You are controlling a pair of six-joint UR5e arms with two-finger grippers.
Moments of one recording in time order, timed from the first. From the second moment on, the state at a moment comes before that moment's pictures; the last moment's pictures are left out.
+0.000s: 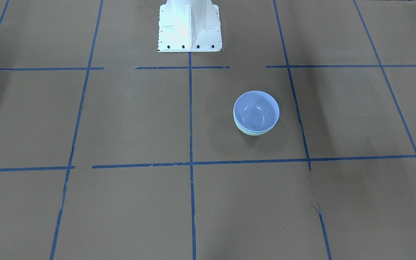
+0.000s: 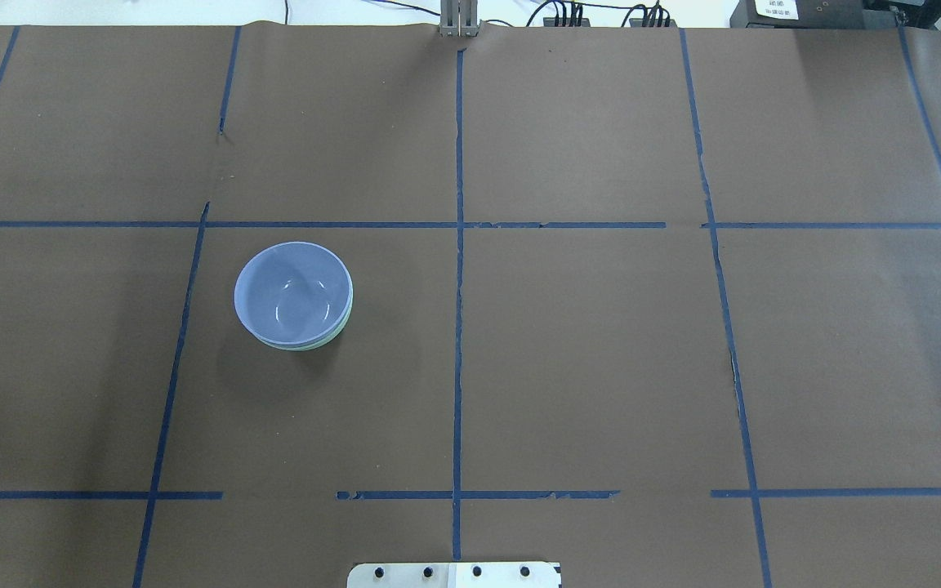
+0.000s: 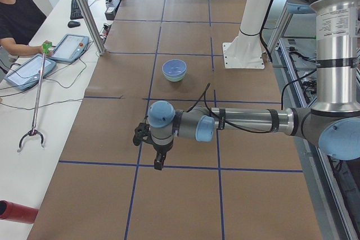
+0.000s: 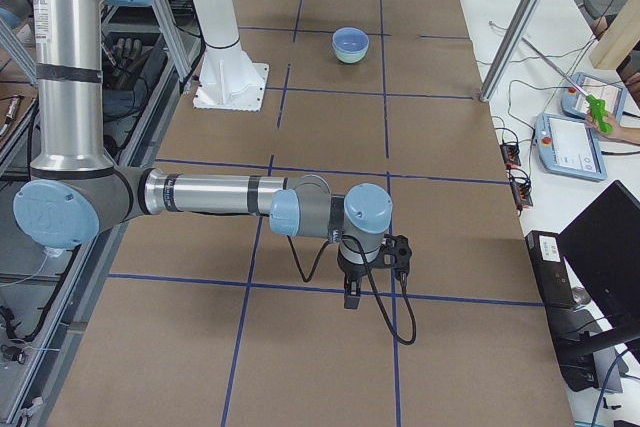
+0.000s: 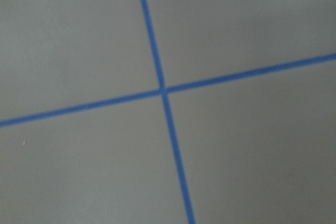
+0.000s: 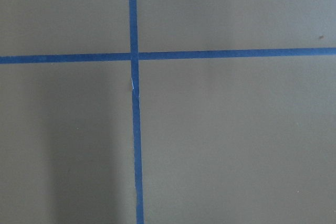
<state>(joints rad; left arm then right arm) -1.54 -1.43 -1.66 -1.71 -2.35 0.09 1.58 -1.62 1.64 -1.63 2.28 0.02</state>
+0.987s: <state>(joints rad) -1.62 -1.44 -1.64 -1.68 -2.37 0.07 1.58 -1.62 1.64 -1.63 2.28 0.02</state>
